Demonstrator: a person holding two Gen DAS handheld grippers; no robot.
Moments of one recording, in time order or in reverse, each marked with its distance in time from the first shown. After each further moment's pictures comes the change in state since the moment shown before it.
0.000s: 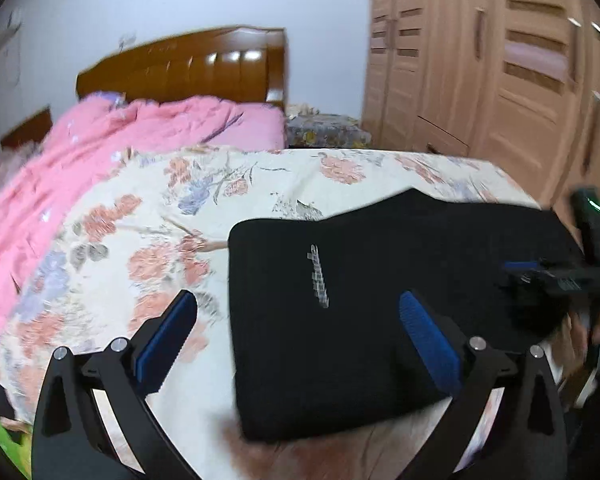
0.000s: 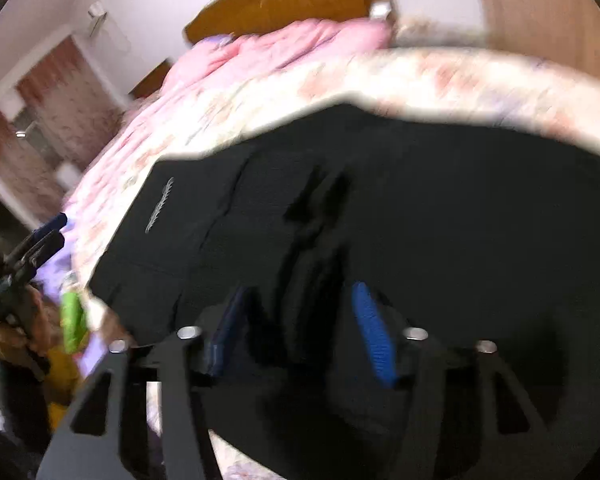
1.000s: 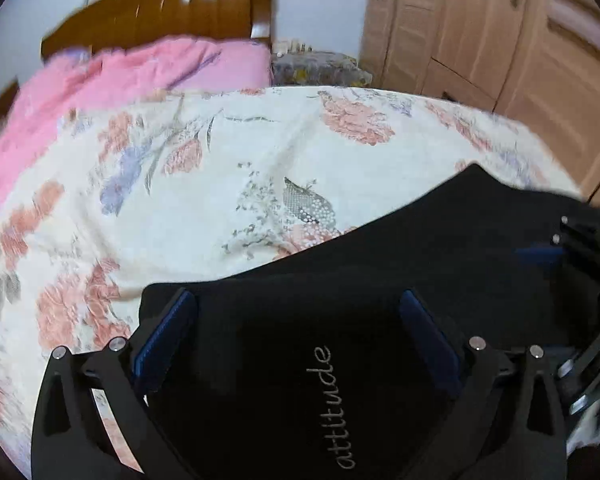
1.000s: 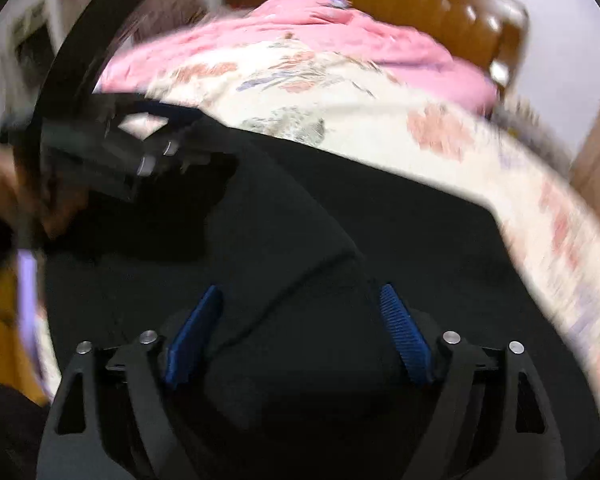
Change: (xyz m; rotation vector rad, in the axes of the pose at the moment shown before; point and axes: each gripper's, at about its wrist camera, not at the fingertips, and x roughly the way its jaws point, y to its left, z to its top) left arm 0.155 -0.007 0.037 0.062 0.222 -0.019; right arm 0.115 0.041 0.049 -0.439 0.196 0.084
